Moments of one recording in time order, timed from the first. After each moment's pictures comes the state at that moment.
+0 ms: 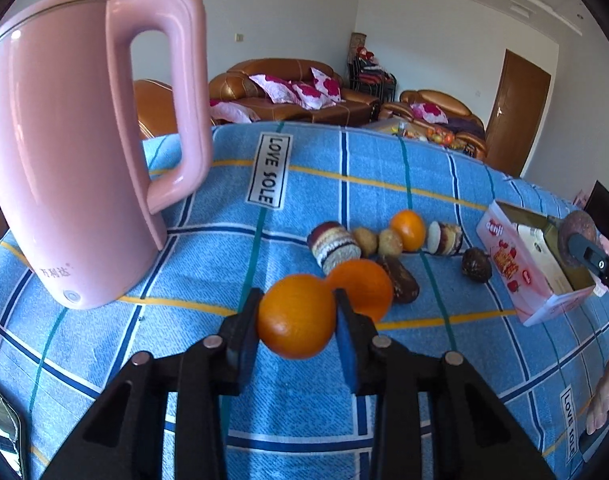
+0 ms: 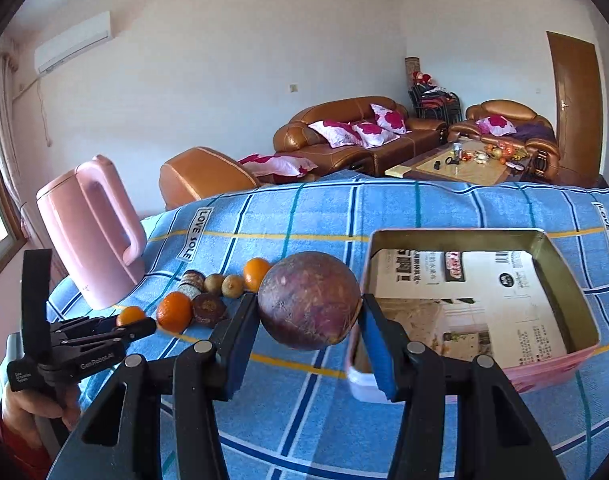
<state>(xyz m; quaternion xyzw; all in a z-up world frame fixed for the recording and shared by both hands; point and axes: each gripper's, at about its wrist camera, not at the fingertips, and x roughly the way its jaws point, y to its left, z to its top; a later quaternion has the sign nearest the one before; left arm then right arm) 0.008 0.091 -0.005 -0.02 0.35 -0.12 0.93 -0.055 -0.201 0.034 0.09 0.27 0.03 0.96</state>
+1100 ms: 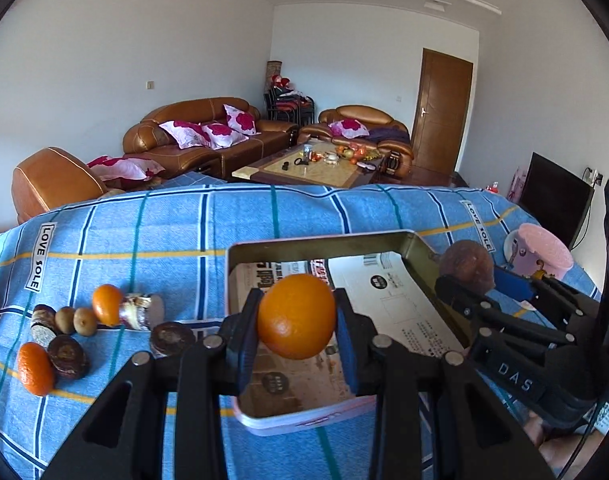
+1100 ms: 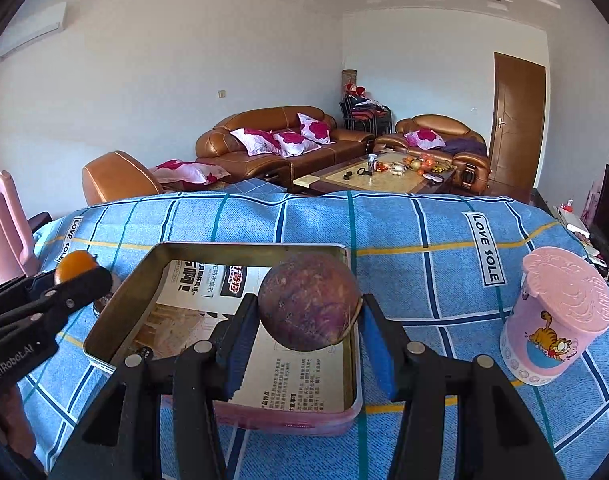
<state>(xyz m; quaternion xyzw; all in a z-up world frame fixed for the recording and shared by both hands) -0.015 -0.169 0.023 0.03 0.29 -0.24 0.93 -0.064 -0.342 0.020 0.03 0.28 -0.09 0.96</state>
